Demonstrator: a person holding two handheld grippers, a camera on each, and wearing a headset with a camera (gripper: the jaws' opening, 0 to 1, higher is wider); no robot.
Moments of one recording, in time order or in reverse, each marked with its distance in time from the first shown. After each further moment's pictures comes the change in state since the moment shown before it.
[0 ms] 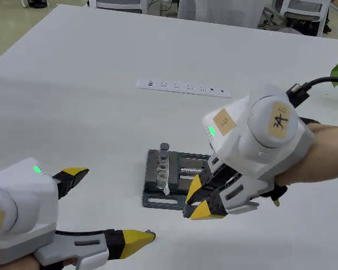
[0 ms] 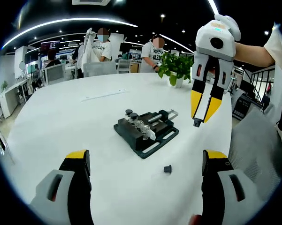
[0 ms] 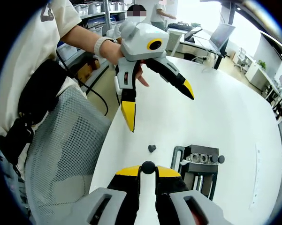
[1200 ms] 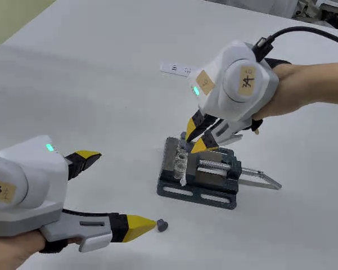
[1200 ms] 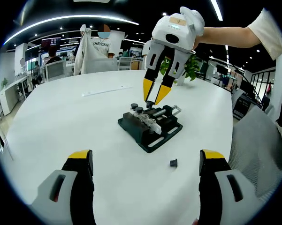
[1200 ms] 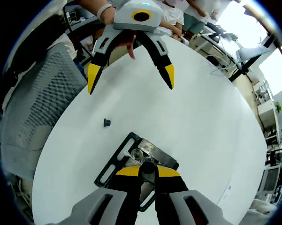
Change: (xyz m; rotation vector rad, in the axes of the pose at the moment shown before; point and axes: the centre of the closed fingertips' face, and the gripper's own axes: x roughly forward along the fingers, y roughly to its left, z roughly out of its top) left arm -0.001 0.002 -0.004 -0.016 0.017 -0.002; right arm 0.022 -0.109 -0.005 -0.432 0.195 -0.012
